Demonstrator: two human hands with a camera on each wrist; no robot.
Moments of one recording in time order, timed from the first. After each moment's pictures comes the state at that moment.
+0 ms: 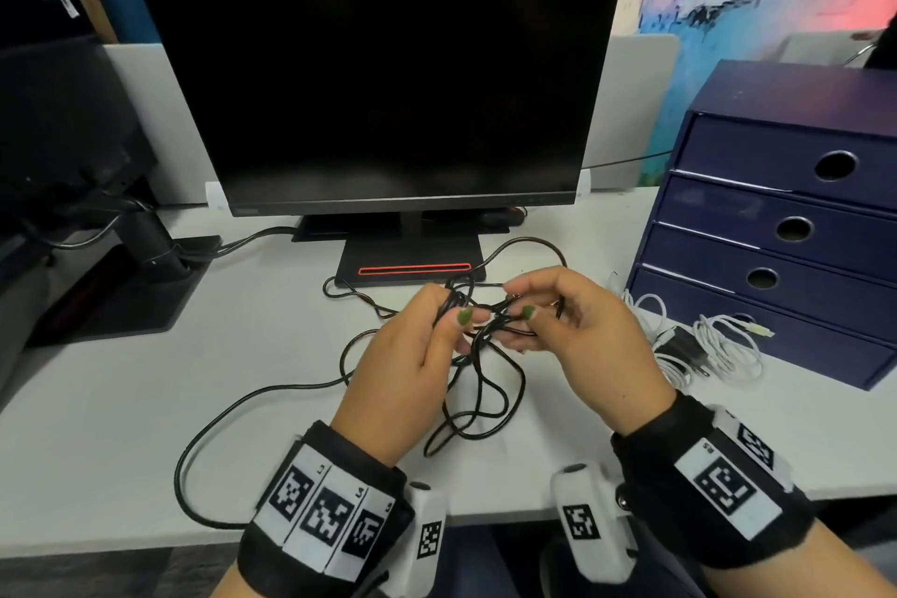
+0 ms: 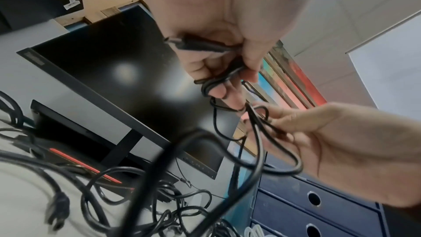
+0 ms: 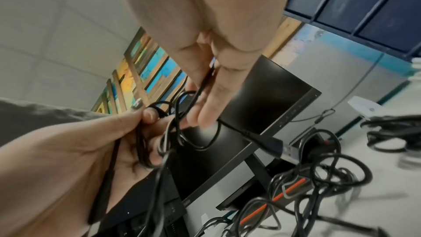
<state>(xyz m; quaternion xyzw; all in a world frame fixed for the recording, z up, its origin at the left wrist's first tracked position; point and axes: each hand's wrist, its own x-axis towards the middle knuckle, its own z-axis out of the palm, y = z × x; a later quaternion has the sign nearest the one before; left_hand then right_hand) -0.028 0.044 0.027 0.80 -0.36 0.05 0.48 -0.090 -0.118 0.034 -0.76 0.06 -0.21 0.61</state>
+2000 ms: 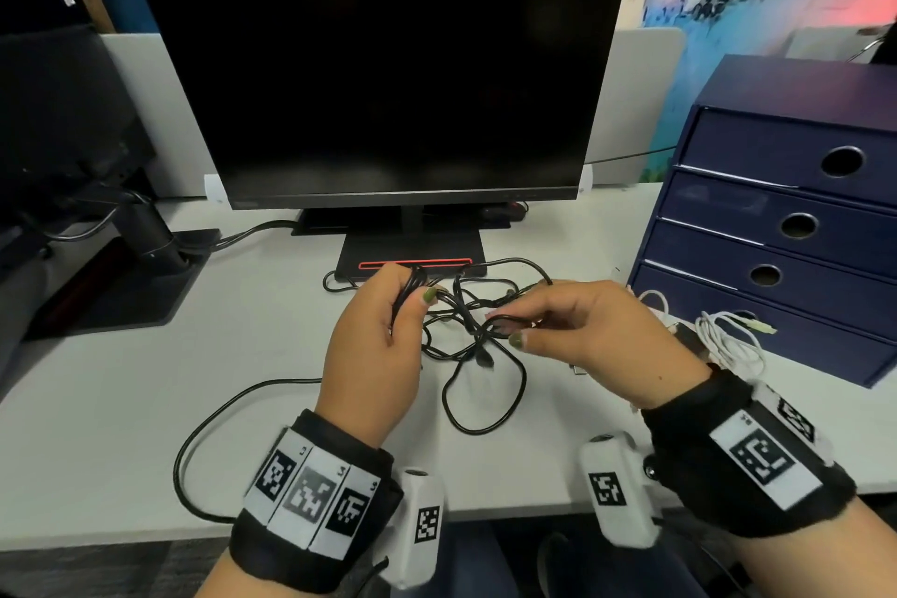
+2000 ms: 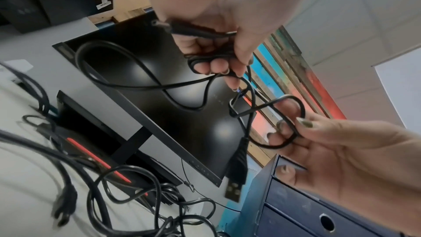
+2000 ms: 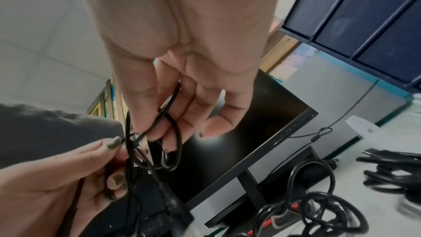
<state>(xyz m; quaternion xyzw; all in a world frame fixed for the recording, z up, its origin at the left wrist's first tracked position) -0.017 0.051 0.026 0.80 -0.29 0.16 0.51 -0.096 -0.134 0.047 -0.83 -0.02 -0.11 0.54</state>
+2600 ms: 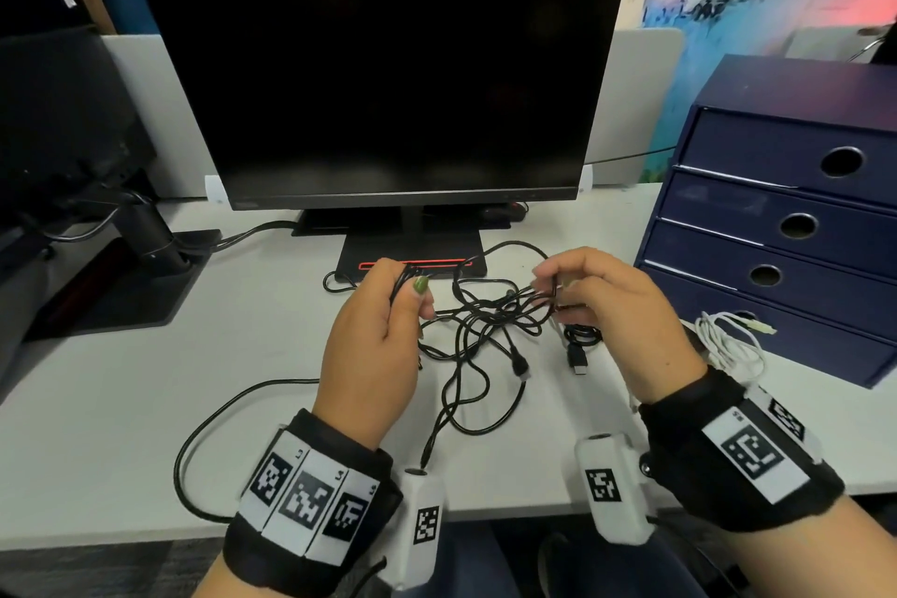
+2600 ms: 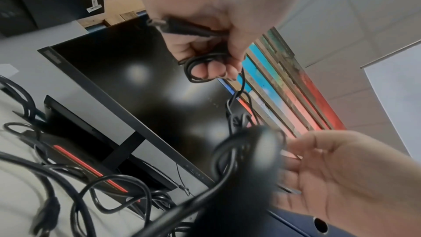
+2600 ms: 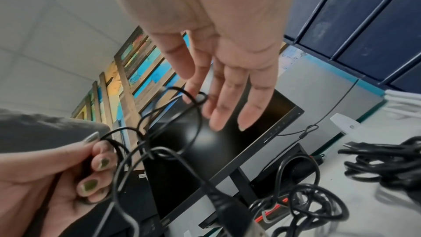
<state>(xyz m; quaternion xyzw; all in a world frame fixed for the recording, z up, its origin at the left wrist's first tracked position) -0.021 0.050 0.033 0.78 -0.28 0.14 0.54 -0.089 -0.141 0.044 -0.78 0.13 -0.23 0.57</state>
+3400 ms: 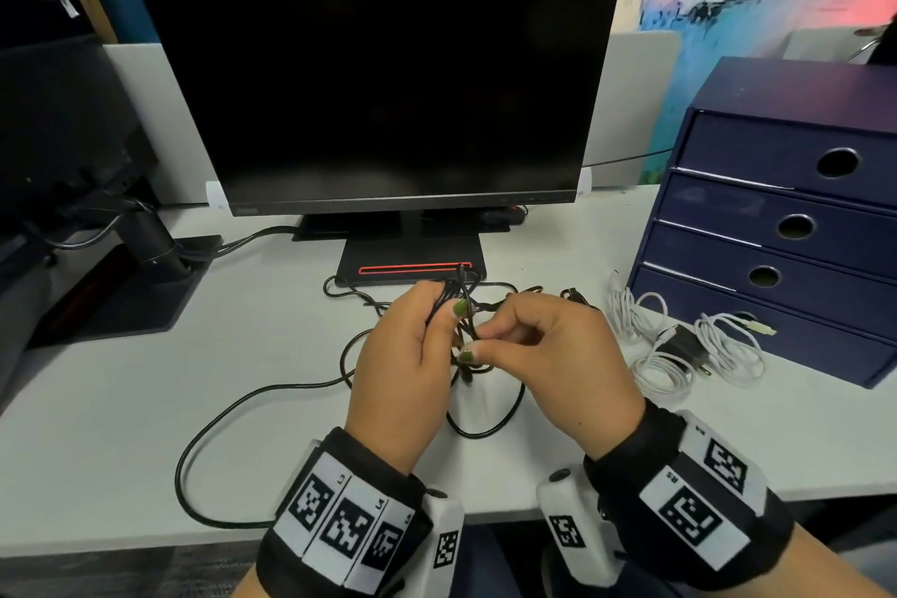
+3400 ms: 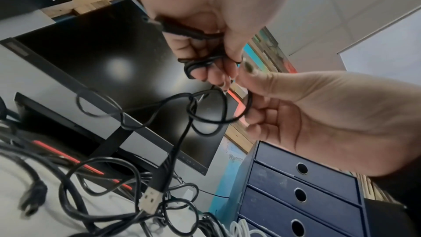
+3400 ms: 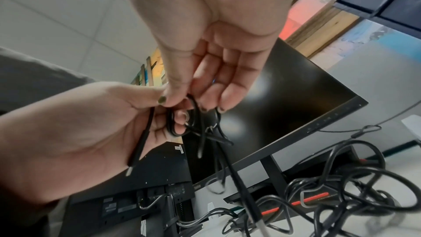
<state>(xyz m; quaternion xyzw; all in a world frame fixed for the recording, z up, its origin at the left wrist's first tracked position) -0.033 0.035 0.023 0.78 -0.32 0.14 0.52 -0.093 -0.093 0.037 -0.82 0.05 -0.23 0.52</state>
